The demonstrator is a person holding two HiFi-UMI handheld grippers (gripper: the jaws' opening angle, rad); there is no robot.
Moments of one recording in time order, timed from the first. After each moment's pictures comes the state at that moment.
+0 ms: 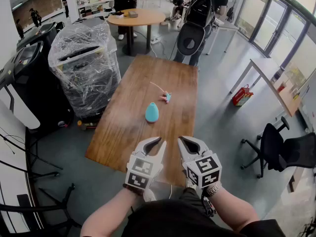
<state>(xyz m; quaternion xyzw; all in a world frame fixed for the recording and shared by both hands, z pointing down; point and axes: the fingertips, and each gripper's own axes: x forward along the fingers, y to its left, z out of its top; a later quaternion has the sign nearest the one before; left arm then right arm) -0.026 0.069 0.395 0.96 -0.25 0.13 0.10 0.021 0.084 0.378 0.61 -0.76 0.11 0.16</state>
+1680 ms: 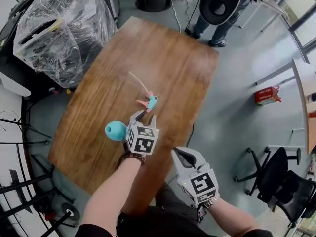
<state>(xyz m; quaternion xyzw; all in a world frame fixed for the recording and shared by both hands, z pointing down) 0.149 -0.217 0.643 0.82 -0.43 0.32 0.19 0.202 -0.071 0.527 0.46 -0.84 0.21 0.22</state>
